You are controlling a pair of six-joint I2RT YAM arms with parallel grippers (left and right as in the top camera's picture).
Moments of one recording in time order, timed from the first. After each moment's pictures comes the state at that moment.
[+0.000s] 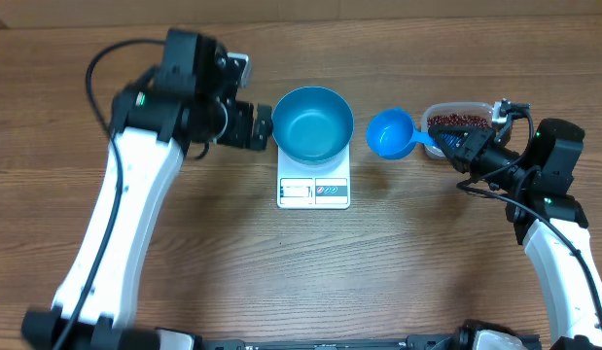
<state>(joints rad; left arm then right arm) -0.23 1.53 1.55 -1.04 0.27 -0.01 -0.22 1.27 0.76 -0.05 -0.93 0.79</state>
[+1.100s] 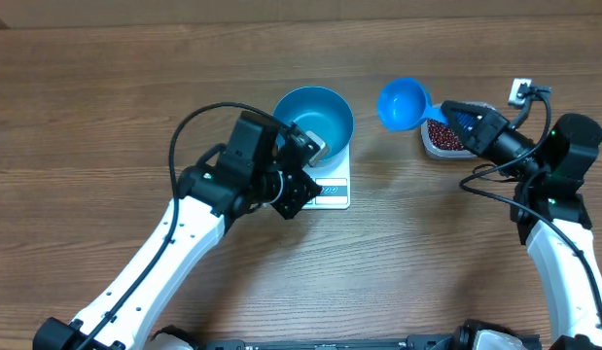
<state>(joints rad) -0.49 1.41 1.08 -0.65 0.45 0.13 -0.25 1.27 0.76 0.24 -0.95 0.72</state>
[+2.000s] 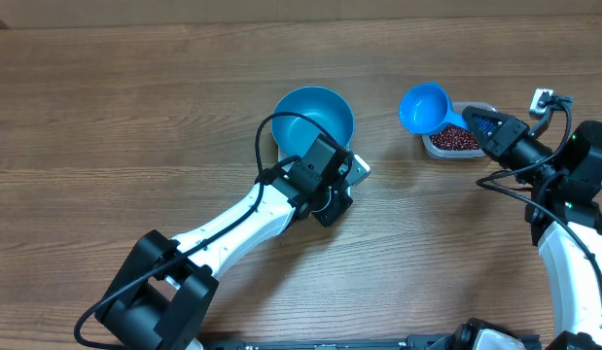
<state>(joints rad) -0.70 1.74 1.08 -0.42 0.15 0.12 -0.36 1.27 0.76 0.13 -0.96 0.70</state>
